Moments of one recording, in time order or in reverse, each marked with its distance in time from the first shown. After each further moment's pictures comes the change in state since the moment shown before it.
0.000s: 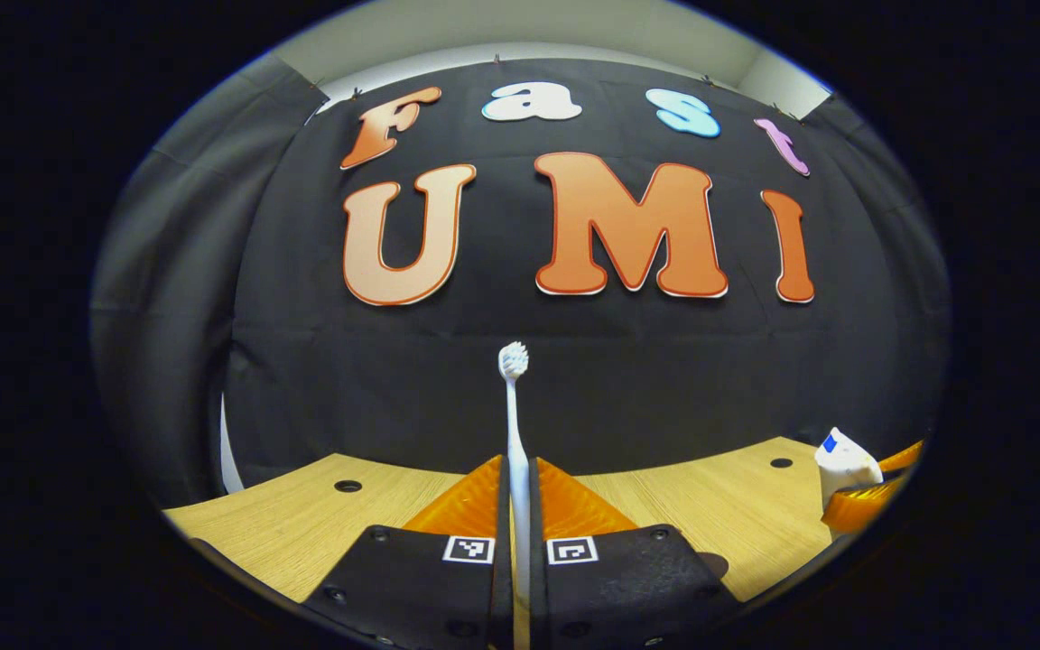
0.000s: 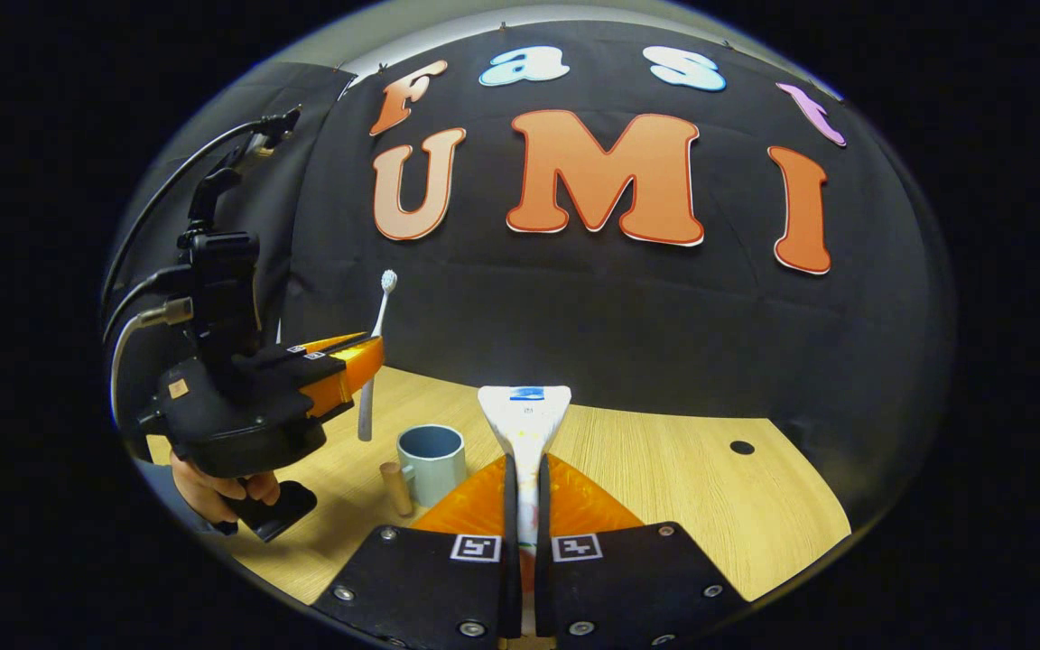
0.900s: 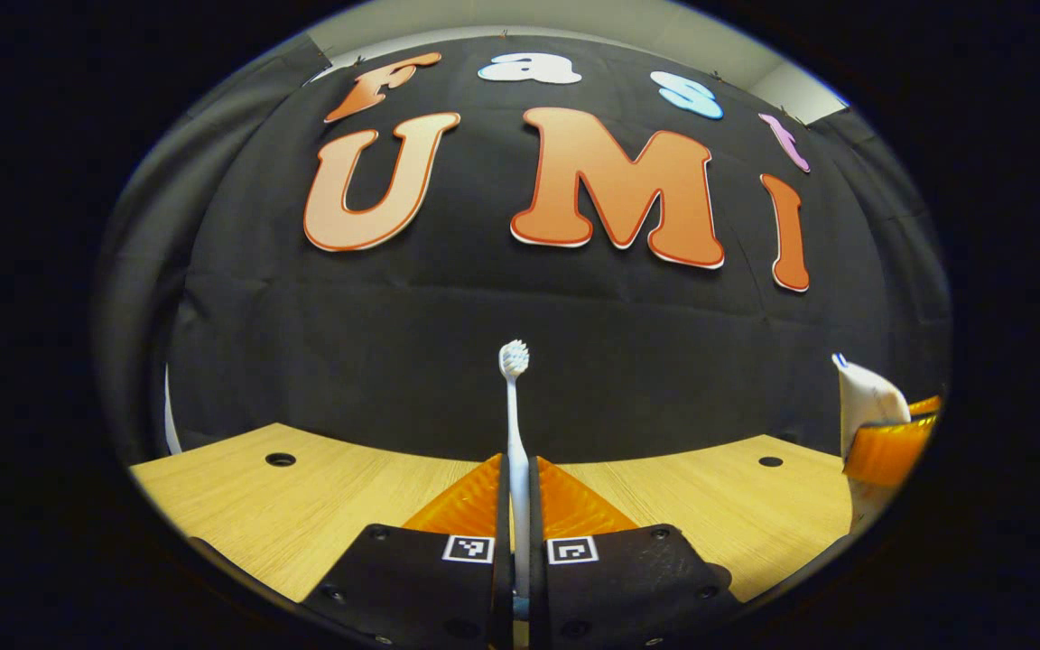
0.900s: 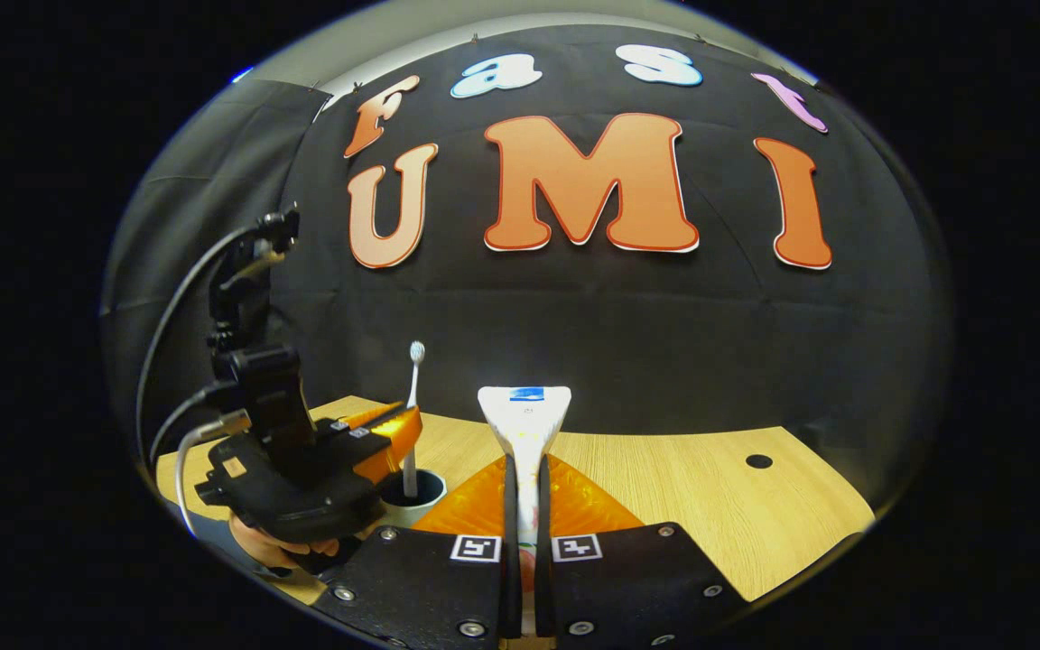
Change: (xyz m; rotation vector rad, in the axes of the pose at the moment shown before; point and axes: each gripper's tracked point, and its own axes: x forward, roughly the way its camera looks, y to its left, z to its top) left arm 0.064 -0.030 -0.082 -0.061 0.106 -0.094; right arm 0.046 -0.009 0.015 0.053 -0.085 -0.019
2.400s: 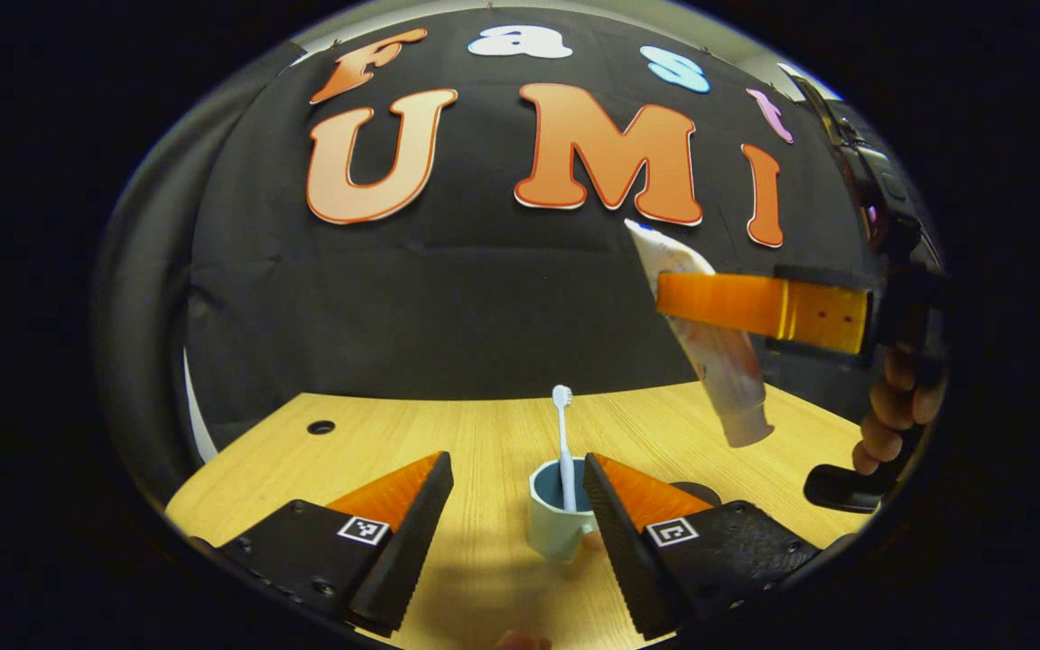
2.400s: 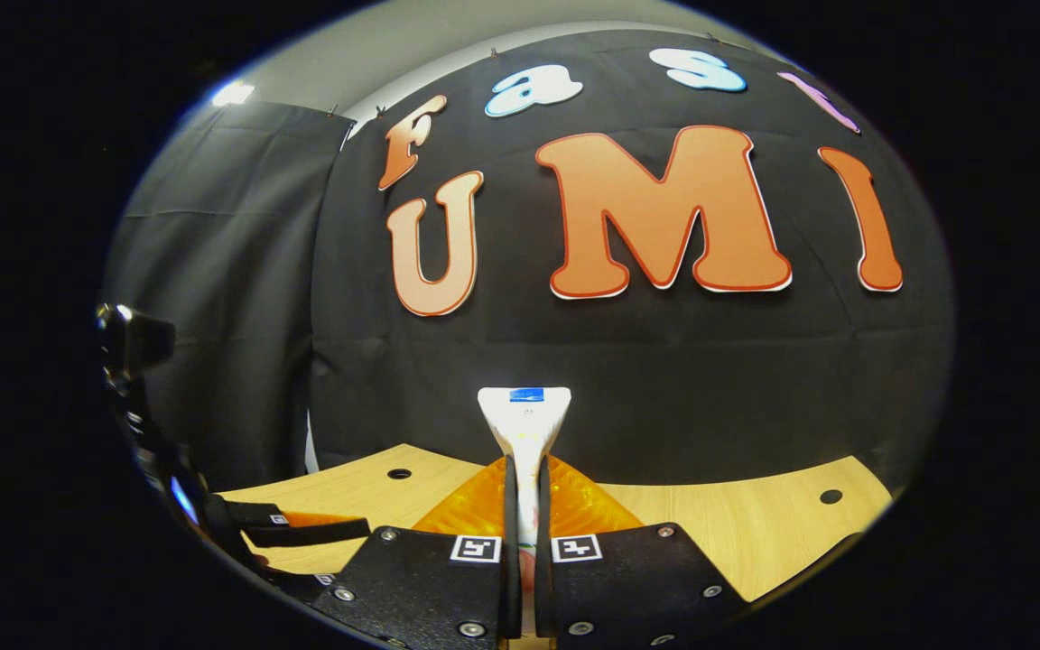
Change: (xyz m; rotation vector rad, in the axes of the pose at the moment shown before) left arm -0.103 0.047 0.015 0.075 0.178 -0.042; right arm 0.067 0.080 0.063 0.062 -0.102 0.195
